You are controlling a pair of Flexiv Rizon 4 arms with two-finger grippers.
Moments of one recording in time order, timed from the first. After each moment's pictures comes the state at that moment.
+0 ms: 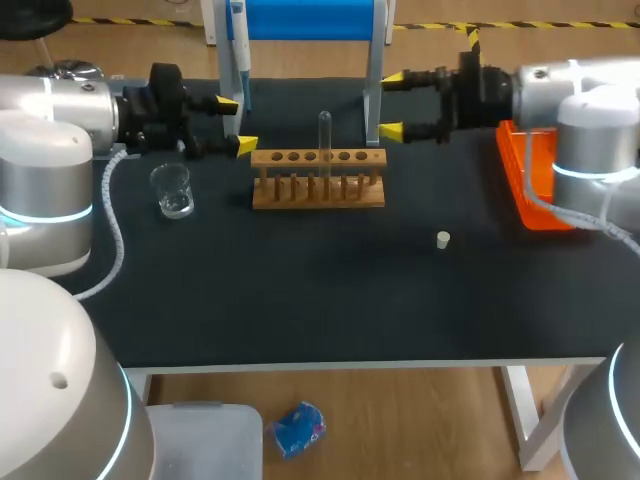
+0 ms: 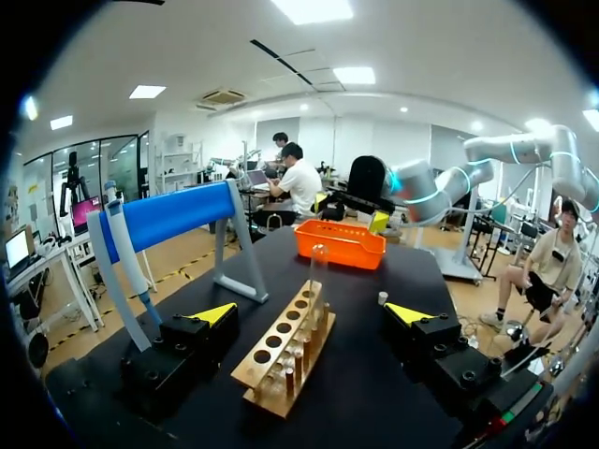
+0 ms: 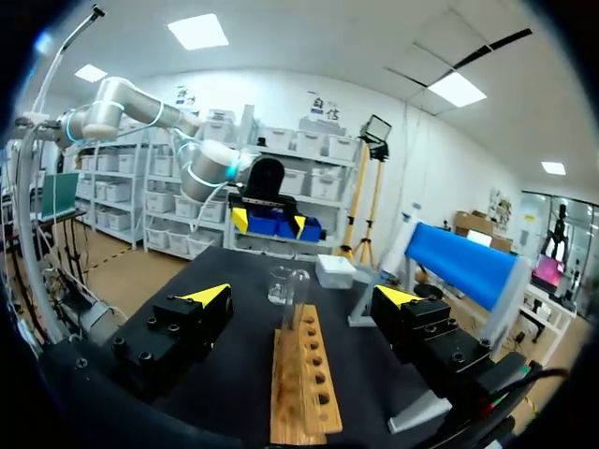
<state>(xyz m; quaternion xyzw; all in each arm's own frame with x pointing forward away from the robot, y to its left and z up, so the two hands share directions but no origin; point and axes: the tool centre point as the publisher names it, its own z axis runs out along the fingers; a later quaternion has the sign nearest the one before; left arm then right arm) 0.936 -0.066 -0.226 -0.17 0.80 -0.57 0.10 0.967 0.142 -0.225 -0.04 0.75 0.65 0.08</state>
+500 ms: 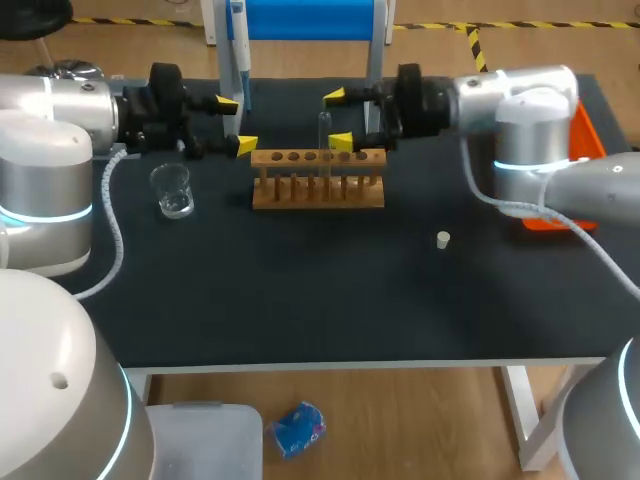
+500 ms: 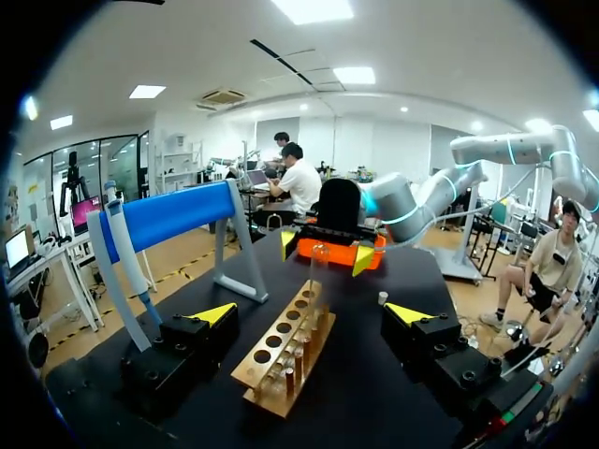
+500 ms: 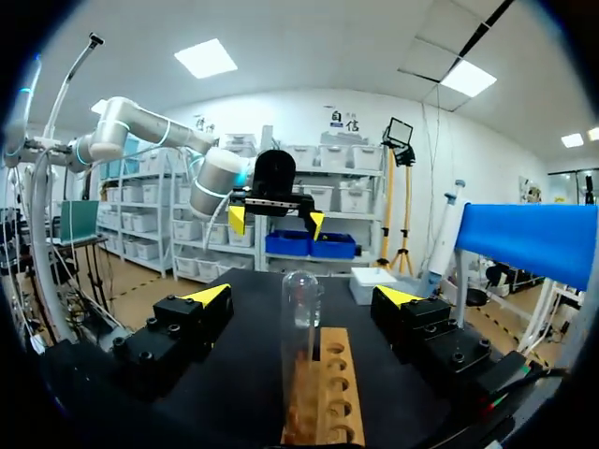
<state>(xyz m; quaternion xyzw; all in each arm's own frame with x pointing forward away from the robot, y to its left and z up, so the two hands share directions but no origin) 0.936 -0.066 -0.226 -0.17 0.80 -0.57 0.10 0.973 0.219 -0.263 -0.05 0.72 0.69 -0.03</state>
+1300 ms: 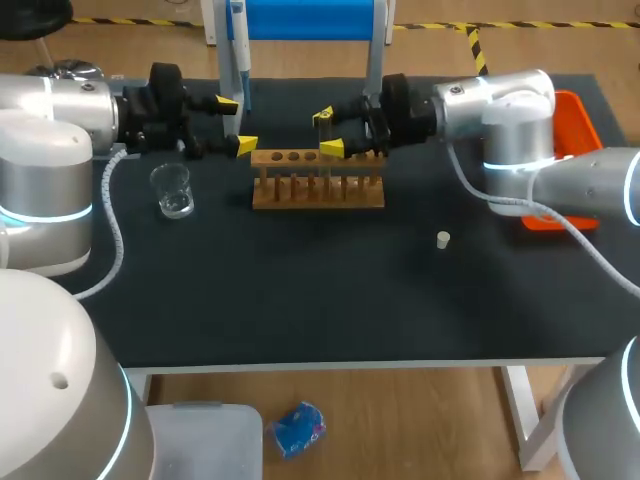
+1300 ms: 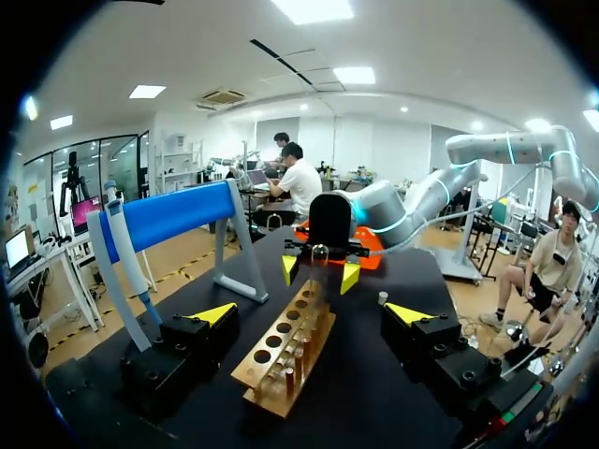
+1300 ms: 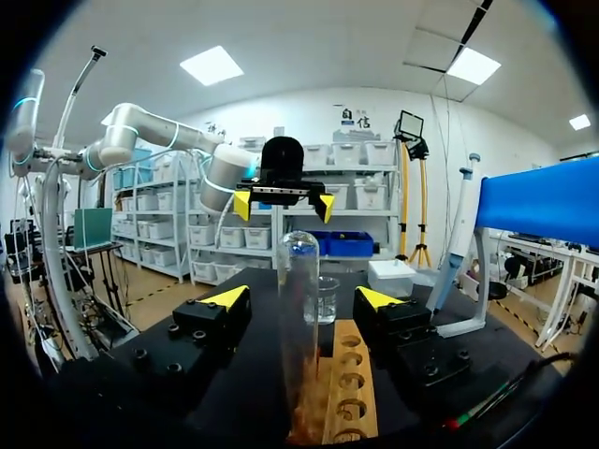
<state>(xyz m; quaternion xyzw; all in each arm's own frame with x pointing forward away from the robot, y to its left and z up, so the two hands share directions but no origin) 0.936 -0.066 -0.226 -0.17 0.80 -0.57 0.09 0.972 0.229 -0.284 -0.06 0.72 0.69 -0.06</state>
